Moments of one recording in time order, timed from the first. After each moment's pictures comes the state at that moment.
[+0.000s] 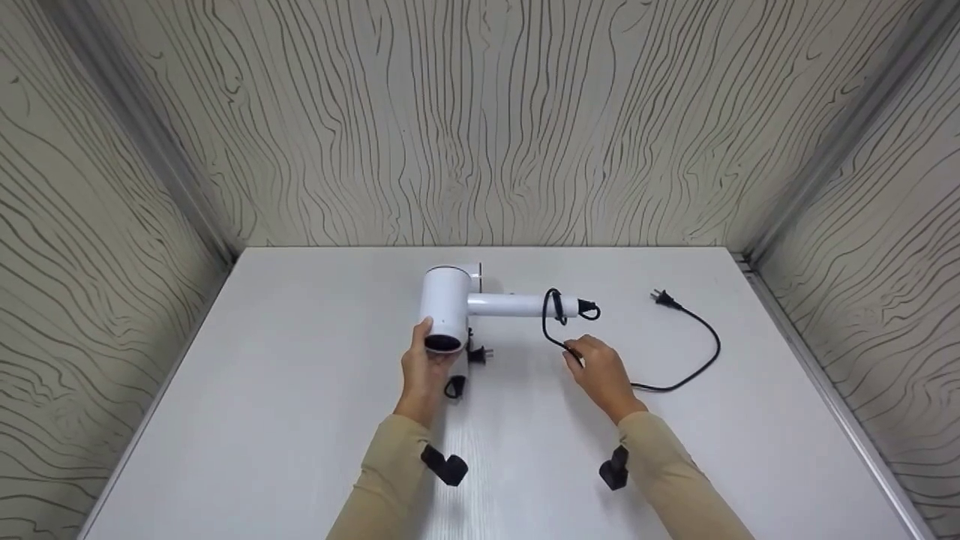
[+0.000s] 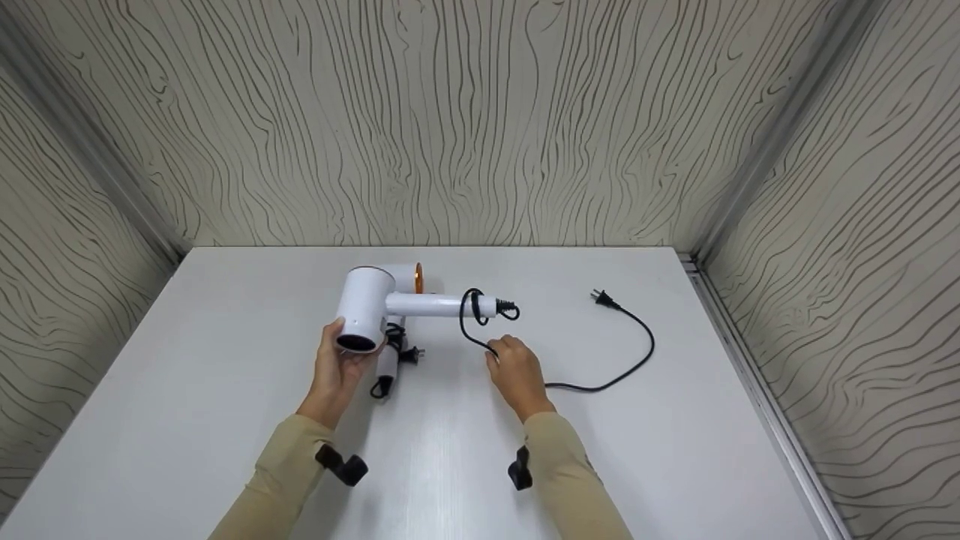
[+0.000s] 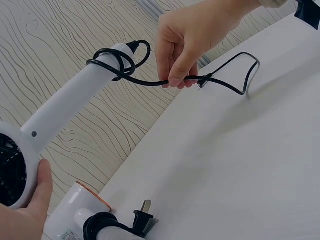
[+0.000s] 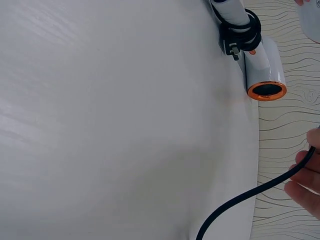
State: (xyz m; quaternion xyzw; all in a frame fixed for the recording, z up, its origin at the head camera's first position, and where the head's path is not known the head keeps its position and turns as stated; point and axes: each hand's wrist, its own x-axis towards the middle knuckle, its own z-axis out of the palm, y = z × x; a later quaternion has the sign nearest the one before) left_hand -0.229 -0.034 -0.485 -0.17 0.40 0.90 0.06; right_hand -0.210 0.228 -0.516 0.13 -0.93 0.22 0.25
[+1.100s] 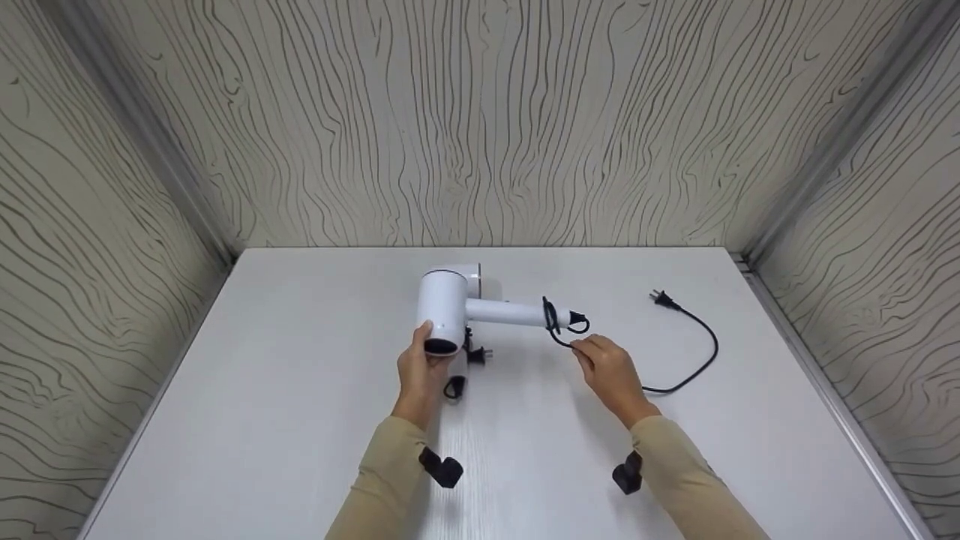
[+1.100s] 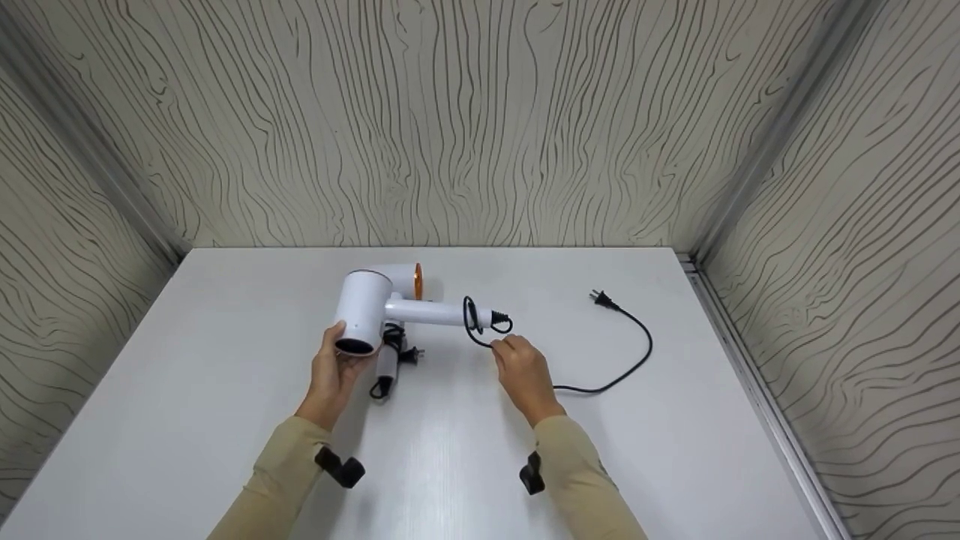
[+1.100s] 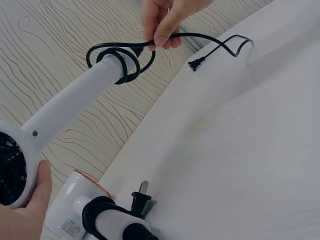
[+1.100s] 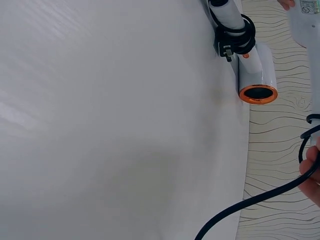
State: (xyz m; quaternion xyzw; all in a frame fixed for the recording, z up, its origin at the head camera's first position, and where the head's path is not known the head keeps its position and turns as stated) left_hand -0.231 -0.037 -0.489 -0.17 0.40 0.90 0.06; right_hand -0.201 0.239 -0.506 0.18 -0.91 0.19 0.31
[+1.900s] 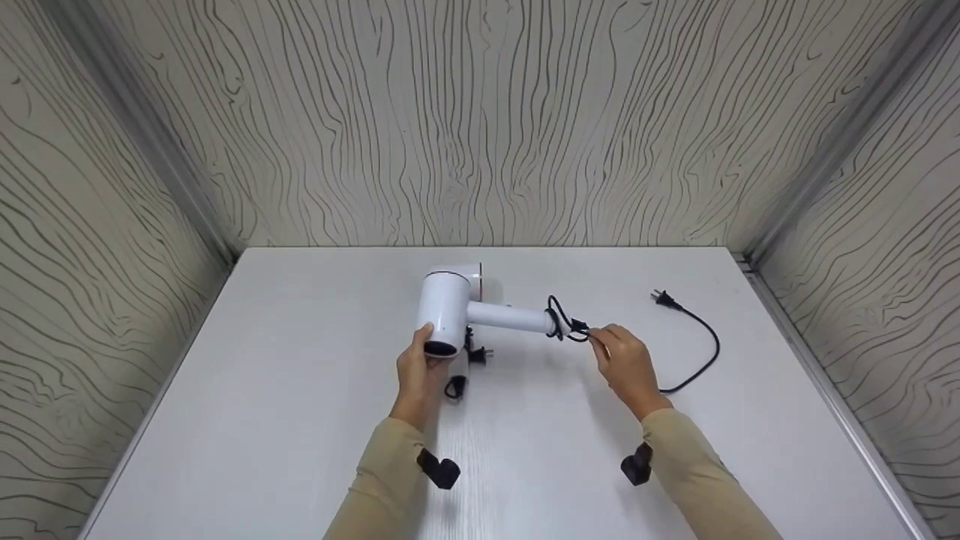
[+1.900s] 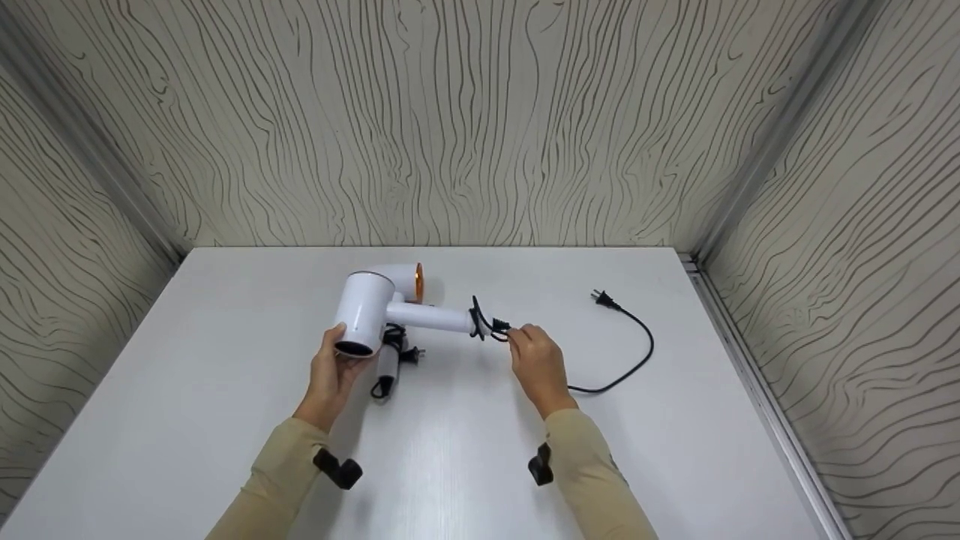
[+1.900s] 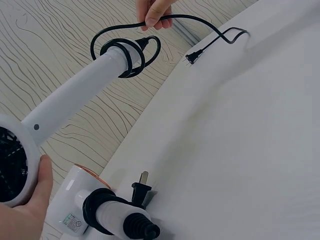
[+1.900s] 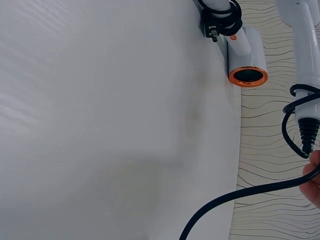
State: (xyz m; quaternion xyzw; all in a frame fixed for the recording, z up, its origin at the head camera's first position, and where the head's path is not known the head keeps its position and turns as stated) left_hand -0.228 -0.042 -0.492 -0.14 0.46 0.88 0.07; right_hand -0.211 0.255 -0.500 0.16 -0.90 0.19 0.36
